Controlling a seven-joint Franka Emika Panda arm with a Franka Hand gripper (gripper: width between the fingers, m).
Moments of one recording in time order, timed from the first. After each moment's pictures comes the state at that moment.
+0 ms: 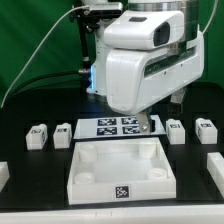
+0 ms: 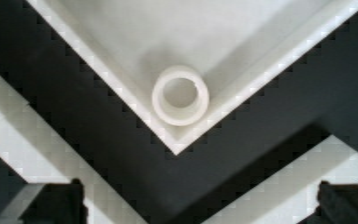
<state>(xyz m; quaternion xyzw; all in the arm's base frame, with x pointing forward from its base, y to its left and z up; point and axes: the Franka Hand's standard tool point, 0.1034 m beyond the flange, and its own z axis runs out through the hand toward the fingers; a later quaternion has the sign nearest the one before) 0.566 0.056 0.113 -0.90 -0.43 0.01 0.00</state>
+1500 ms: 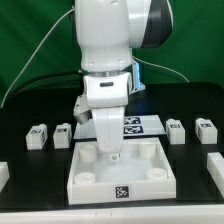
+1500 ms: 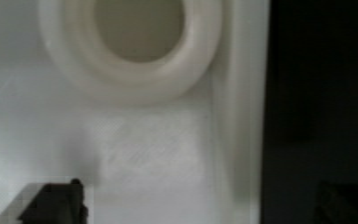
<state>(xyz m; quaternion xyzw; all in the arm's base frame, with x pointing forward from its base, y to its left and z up) 0.440 -0.016 0.011 -0.72 -0.70 0.01 0.03</state>
